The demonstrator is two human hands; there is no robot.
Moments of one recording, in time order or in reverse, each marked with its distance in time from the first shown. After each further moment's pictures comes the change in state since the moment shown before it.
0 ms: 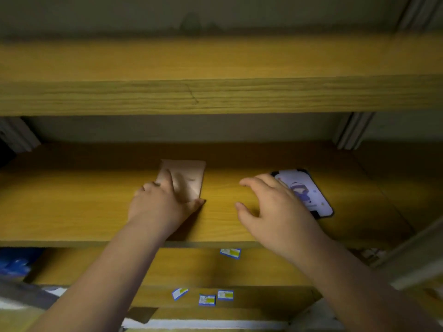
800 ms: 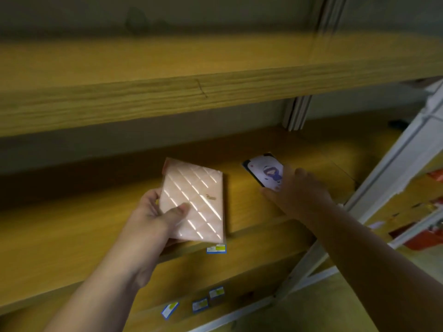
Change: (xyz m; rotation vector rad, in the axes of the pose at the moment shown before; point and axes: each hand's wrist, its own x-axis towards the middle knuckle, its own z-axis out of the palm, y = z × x) left_hand -0.031 -0.025 -0.010 -1.528 -0.506 0.187; right_hand -0.014 0.059 0.002 -0.468 -0.059 0.684
